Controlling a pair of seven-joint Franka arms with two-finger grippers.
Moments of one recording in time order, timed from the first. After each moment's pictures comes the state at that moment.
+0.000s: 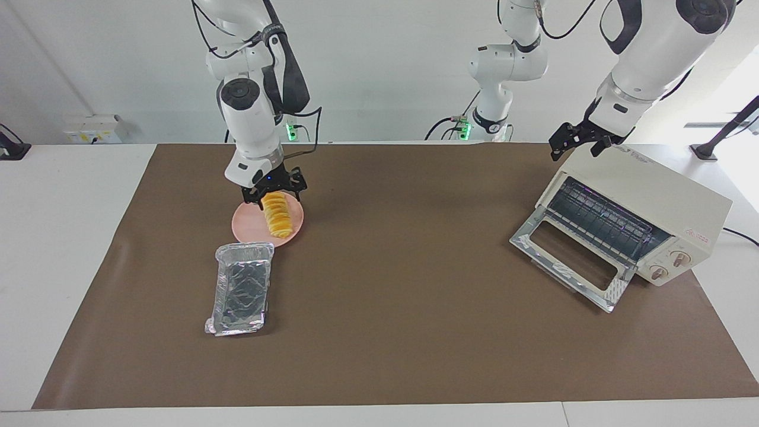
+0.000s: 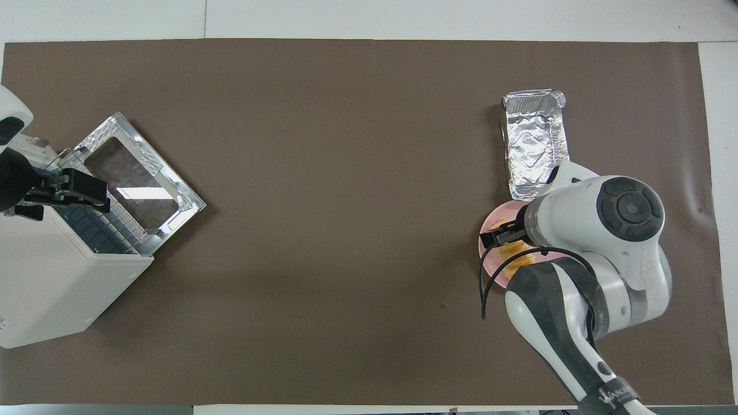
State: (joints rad) left arm -0.10 -0.04 0.00 -1.64 -0.01 1.46 -0.13; right arm 0.16 -0.05 0.09 -2.27 0.02 2.24 -0.10
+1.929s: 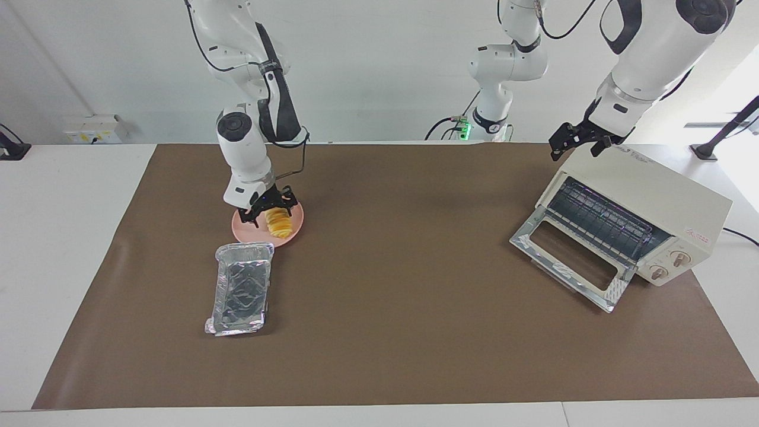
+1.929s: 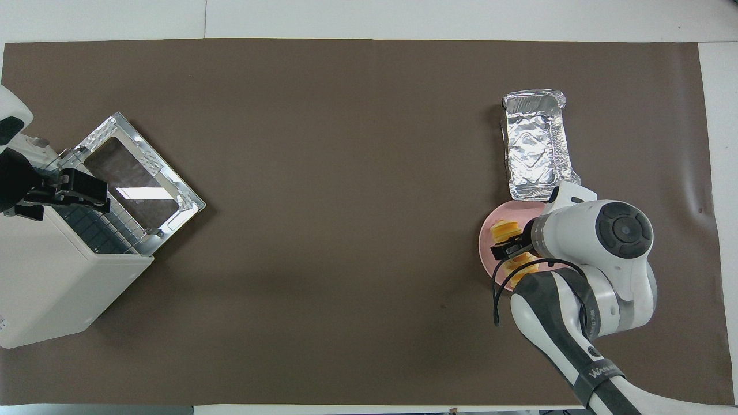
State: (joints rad) left arm -0.10 -0.04 0.00 -1.64 -0.01 1.46 -0.13; right arm 0.10 -0.01 0.09 -2.43 0.02 2.44 -0.21
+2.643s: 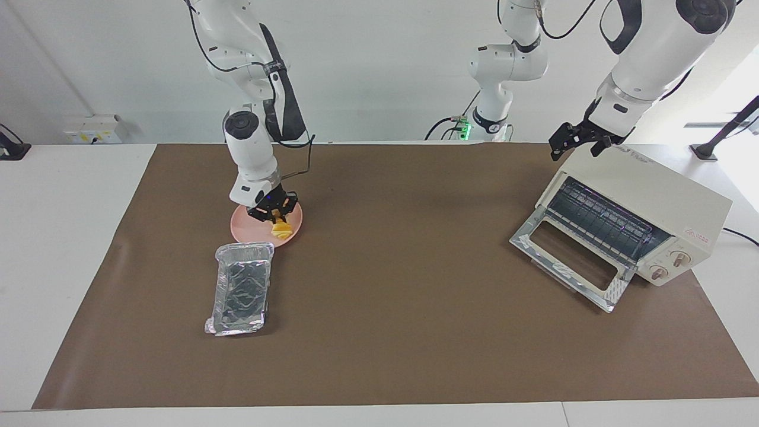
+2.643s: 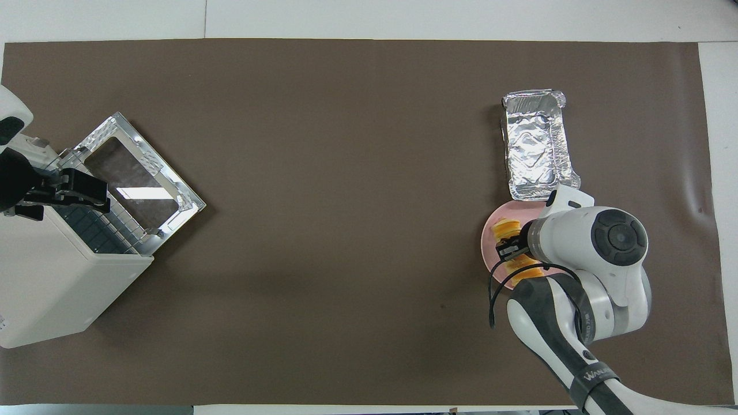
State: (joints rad) left arm -0.10 -0.04 0.00 -1.64 -0.01 1.46 -0.13; right arm 0.13 -0.01 0.09 -2.43 0.02 2.45 -0.15
